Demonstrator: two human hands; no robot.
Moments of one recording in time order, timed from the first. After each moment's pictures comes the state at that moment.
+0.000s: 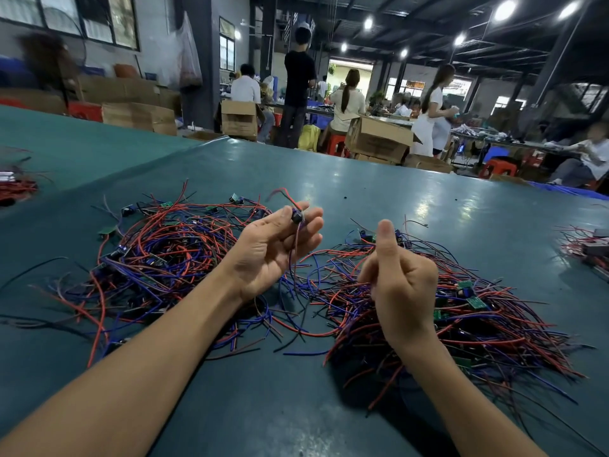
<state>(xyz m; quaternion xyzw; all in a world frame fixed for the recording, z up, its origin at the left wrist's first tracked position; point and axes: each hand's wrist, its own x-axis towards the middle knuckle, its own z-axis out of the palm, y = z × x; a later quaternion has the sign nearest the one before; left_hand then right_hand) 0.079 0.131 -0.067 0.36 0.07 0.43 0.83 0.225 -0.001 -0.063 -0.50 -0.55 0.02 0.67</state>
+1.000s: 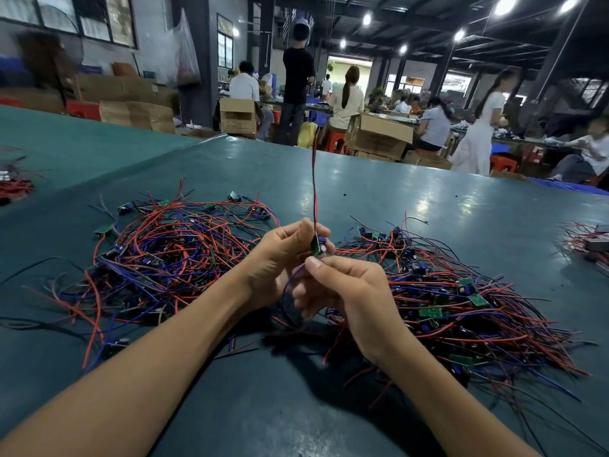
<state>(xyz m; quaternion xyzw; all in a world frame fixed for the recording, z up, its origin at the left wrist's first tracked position) 0.090 0.112 -0.070 0.53 0.07 0.34 0.77 0.198 0.004 -0.067 -0.44 -0.52 0.41 0.61</state>
